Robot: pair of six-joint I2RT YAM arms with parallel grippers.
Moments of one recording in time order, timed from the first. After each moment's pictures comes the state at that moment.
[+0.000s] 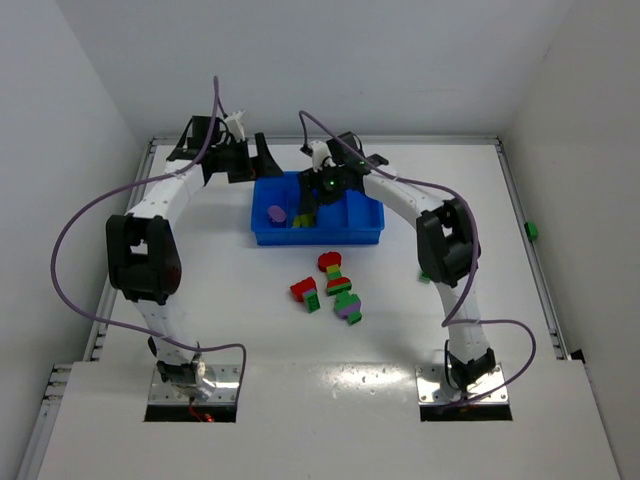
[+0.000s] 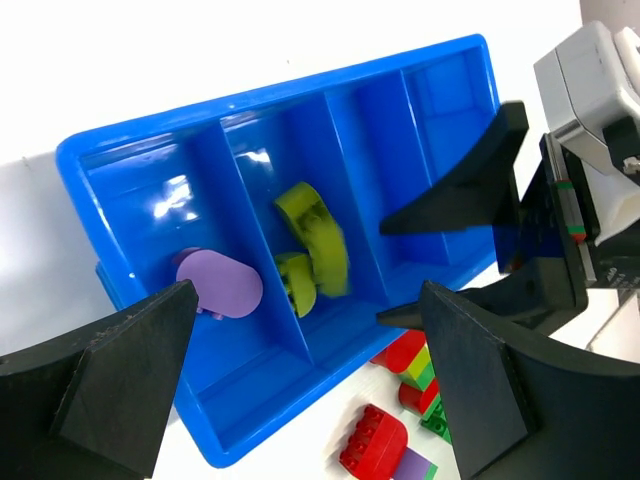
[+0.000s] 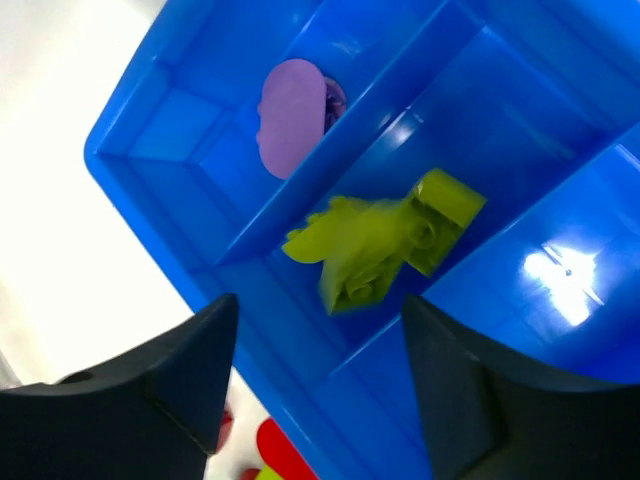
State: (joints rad) left arm -0.08 1.86 1.58 -0.41 0.59 -0.27; right arm 0.51 2.23 1.84 -0.46 -0.47 0.03
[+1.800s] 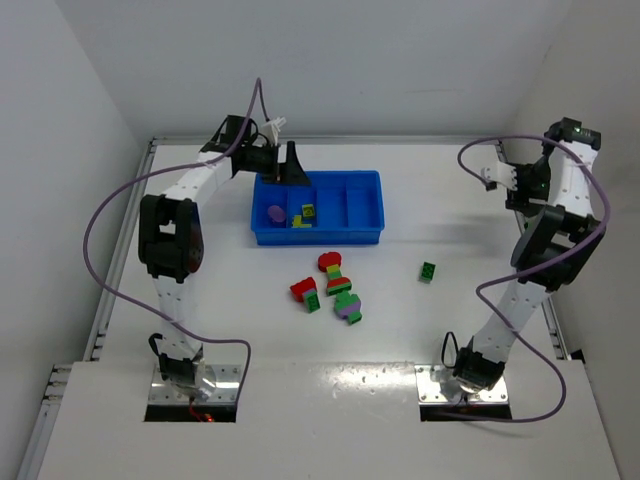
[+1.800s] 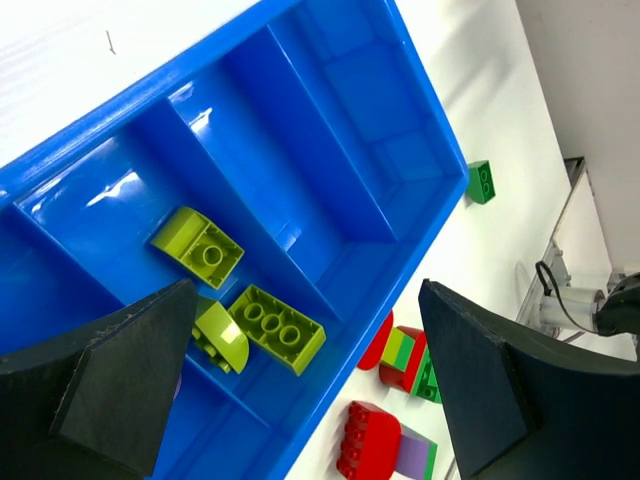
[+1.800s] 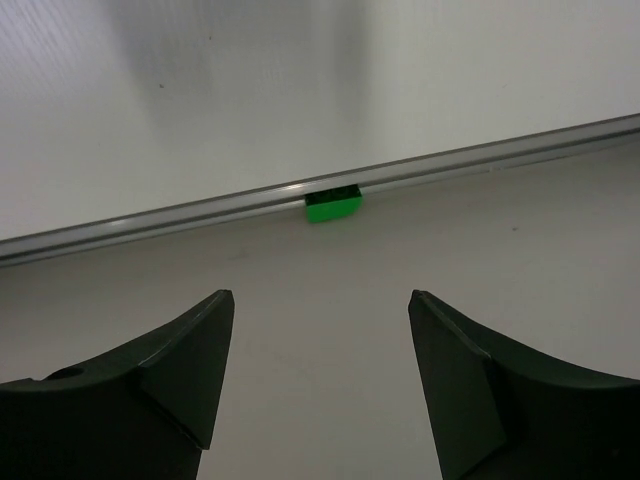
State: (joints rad) left arm -0.18 2.10 1.78 -0.47 0.85 -0.14; right arm -0.44 2.07 1.98 -1.30 -0.13 -1.88
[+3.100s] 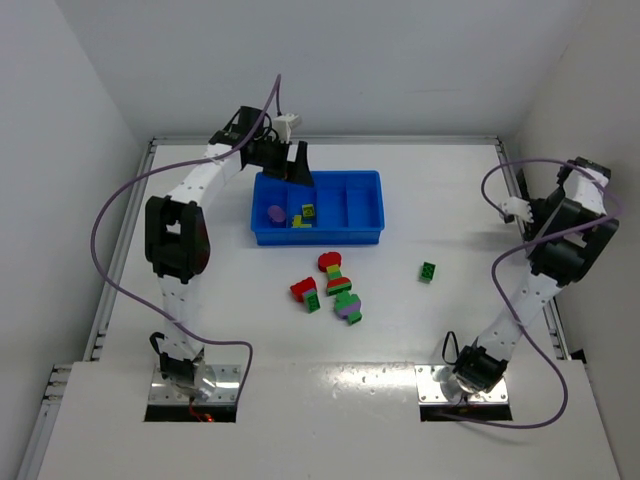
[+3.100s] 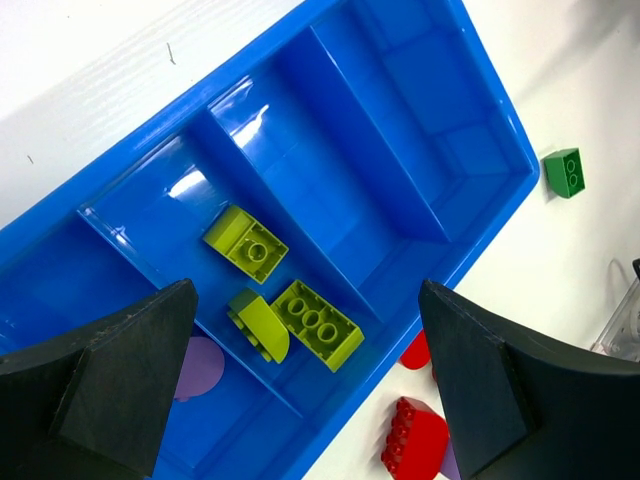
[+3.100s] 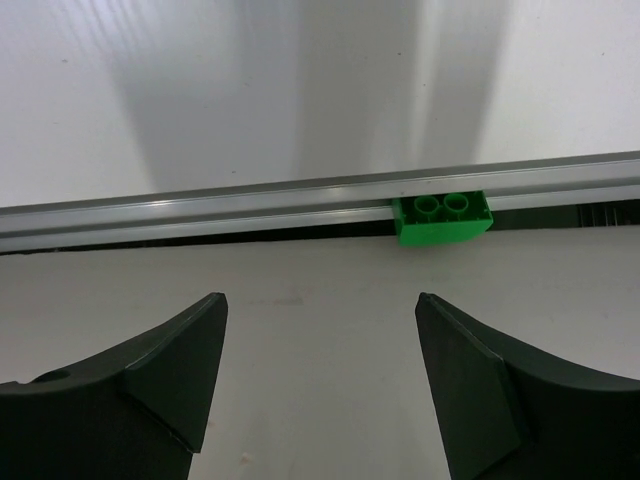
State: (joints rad) left arm -0.24 2.11 1.92 -0.65 0.63 0.00; right arm -0.62 2.26 1.89 -1.19 -0.09 -2.10
